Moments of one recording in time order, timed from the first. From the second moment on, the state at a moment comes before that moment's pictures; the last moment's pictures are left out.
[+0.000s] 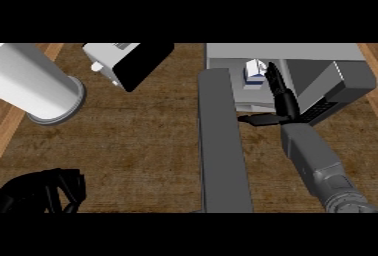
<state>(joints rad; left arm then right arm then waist) 0.21 0.01 0.15 -2.06 0.24 -0.59 0.06 -0.86 -0.18 -0.36 -0.13 0.17 -0.02 -0.92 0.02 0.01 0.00</state>
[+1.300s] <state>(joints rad) -0.08 0.00 -0.37 -1.72 -0.08 -0.28 0.00 -0.15 -0.18 -0.23 -0.76 0.08 0.20 -0.93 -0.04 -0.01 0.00</state>
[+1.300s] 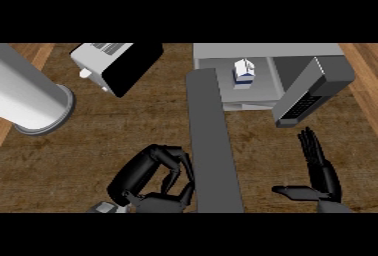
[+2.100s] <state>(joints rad) -0.39 0.00 -0.70 -1.05 0.00 0.19 -0.37 0.11 -0.27 -0.17 -1.25 -0.06 0.34 -0.82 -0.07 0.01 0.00</state>
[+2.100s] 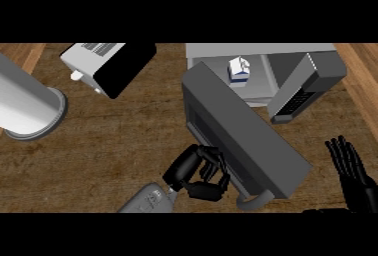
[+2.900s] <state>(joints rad) -0.59 0.01 -0.91 -0.90 0.40 0.42 -0.46 0.17 -0.34 -0.10 -1.61 -0.23 0.47 -0.62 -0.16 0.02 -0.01</state>
